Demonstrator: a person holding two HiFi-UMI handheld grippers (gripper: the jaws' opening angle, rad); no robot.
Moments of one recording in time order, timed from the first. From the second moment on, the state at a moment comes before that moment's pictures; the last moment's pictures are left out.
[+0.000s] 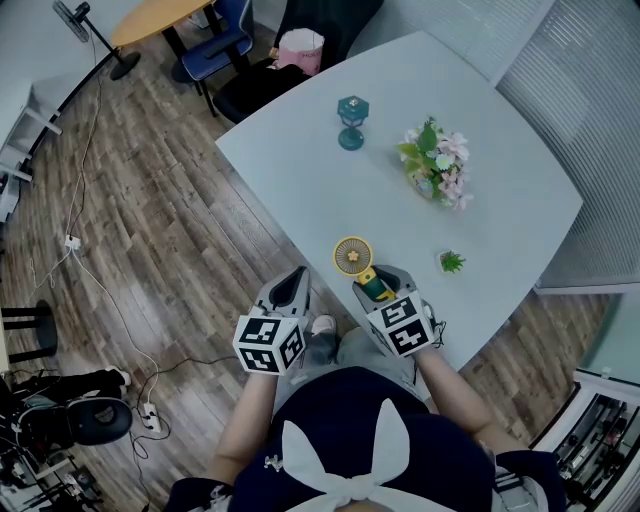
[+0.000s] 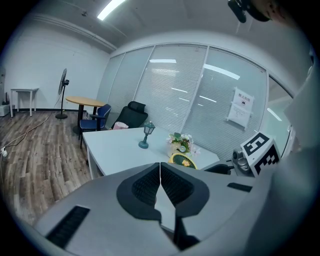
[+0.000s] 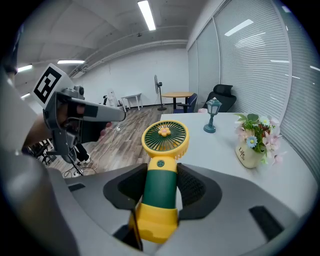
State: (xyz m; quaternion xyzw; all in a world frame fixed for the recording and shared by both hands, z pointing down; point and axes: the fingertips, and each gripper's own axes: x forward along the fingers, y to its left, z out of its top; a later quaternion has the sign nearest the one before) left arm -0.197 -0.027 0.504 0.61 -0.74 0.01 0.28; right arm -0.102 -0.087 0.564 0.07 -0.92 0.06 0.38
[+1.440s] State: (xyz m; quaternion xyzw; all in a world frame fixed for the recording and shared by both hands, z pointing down) left arm -0.206 -0.030 0.522 0.60 -0.74 0.01 0.30; right arm -0.111 -0.083 0.671 0.01 -0.90 0.09 0.44
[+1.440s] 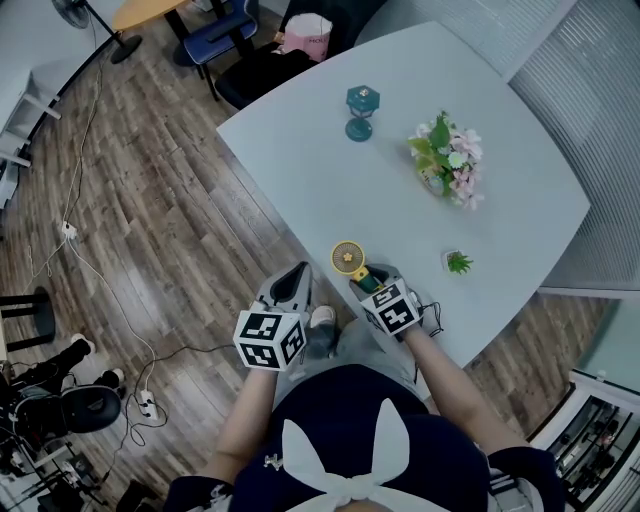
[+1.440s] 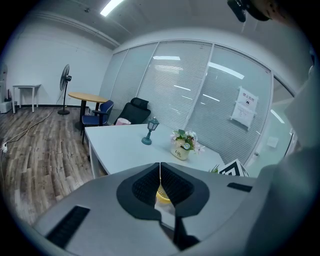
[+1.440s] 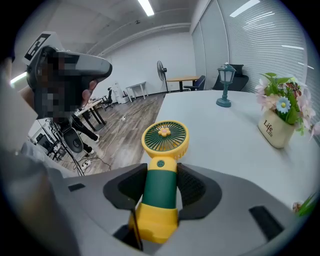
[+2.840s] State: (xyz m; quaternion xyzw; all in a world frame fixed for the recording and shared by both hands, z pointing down) left arm -0.207 -0.010 0.519 0.58 -0.75 0.00 0.30; right arm -0.112 -0.084 0.708 0.01 -0.88 0.03 0.48
